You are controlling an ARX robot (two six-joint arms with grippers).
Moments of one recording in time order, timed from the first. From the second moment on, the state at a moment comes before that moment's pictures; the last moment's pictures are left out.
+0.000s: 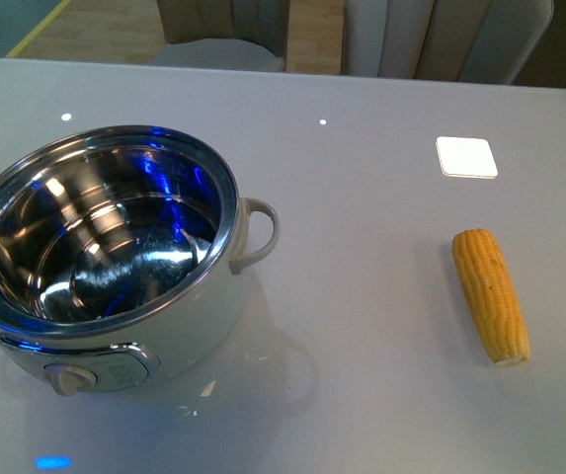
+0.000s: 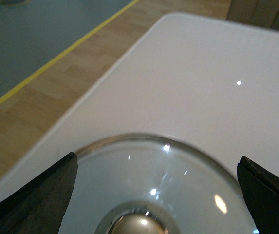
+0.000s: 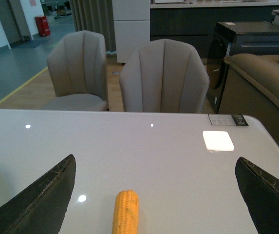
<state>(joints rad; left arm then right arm) 0.50 2.36 0.81 1.27 0.18 0.05 0.00 0.01 0.02 0.00 0.00 0.00</state>
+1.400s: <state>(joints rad) 0.01 0.53 0.06 0.46 0.01 -0.01 0.00 0.01 0.02 0.00 0.00 0.00</state>
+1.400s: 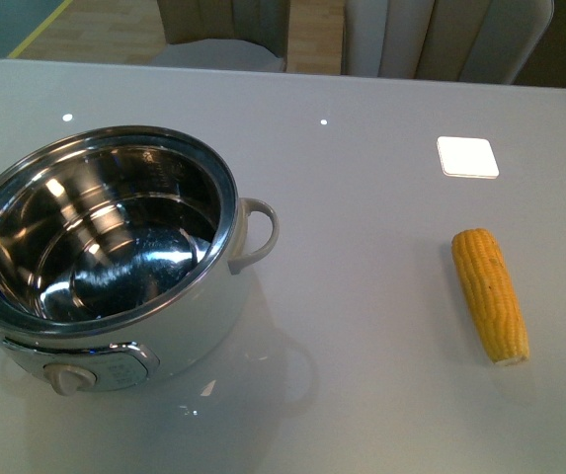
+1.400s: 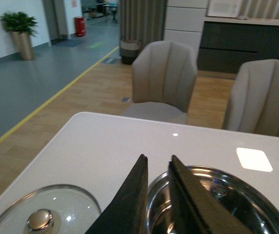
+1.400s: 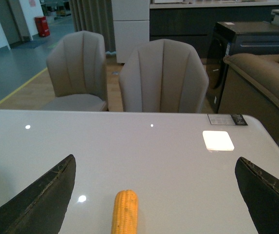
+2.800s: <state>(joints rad) 0.00 0.01 0.01 0.00 0.00 -0.01 0.00 0.01 0.02 0.00 0.00 0.00</state>
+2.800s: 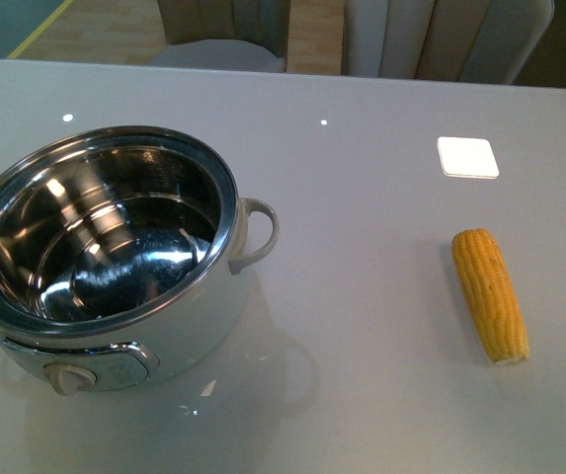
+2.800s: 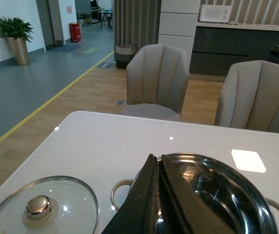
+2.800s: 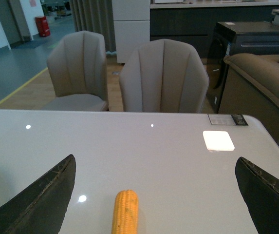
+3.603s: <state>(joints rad) 0.00 0.01 0.01 0.00 0.00 -0.01 0.12 0.36 0.13 -0.23 0.47 -0.03</state>
